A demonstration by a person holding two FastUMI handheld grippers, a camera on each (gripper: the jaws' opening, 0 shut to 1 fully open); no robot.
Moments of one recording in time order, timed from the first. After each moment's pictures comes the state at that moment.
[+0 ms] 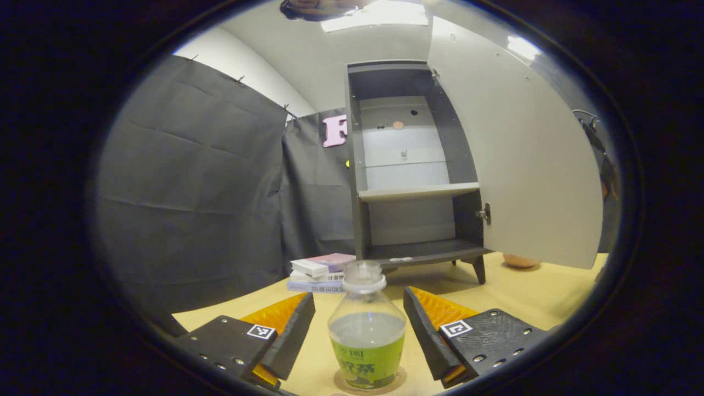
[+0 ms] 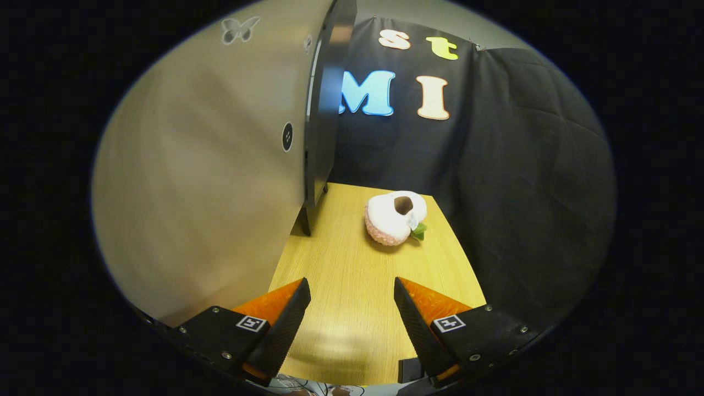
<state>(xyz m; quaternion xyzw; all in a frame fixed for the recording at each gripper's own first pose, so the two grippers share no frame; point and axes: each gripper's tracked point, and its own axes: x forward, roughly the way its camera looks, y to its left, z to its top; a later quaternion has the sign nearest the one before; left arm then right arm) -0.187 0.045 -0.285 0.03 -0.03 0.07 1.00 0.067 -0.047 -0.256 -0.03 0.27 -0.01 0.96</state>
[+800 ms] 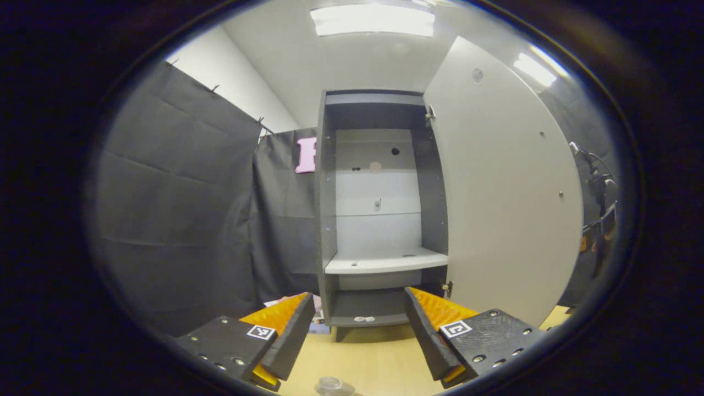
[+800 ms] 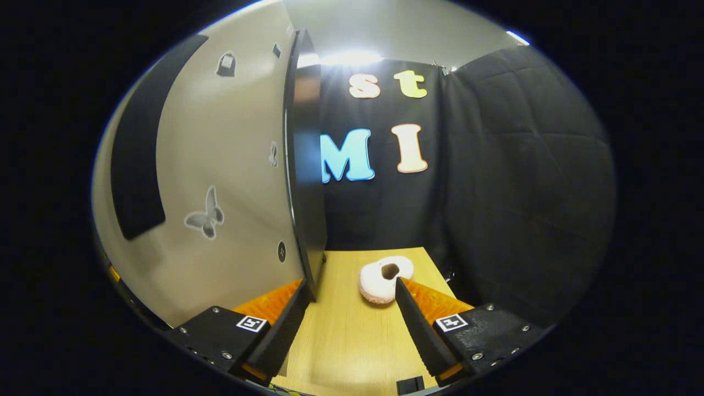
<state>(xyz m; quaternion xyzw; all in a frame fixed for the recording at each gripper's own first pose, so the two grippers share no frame) -0.168 -0.016 -0.064 0.01 -0.04 0.00 1.00 0.082 -0.077 -0.095 0.05 0.13 -0.01 0.99</state>
